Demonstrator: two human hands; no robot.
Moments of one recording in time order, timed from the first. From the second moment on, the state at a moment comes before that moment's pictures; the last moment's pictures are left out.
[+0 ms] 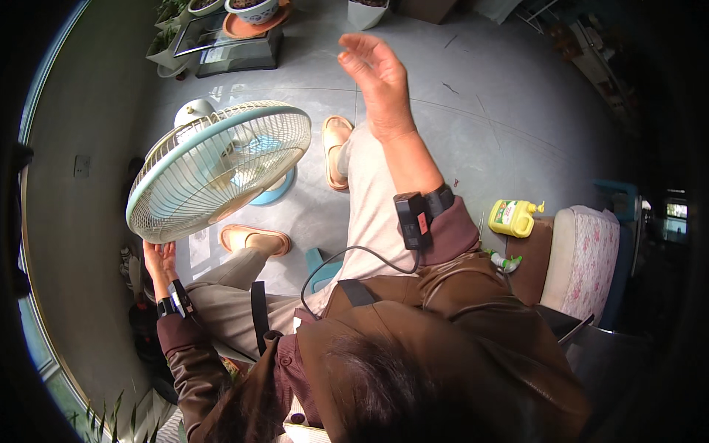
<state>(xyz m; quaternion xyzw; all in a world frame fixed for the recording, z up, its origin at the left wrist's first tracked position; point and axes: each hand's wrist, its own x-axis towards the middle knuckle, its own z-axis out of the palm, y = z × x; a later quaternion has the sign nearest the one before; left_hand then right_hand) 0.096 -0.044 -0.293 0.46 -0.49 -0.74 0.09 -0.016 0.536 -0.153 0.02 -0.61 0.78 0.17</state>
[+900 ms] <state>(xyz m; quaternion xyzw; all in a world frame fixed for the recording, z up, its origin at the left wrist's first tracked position) 0.112 -0.077 -0.255 0.56 -0.44 -0.68 0.15 0.416 0.782 -0.557 -0.26 -0.82 0.33 -0.39</state>
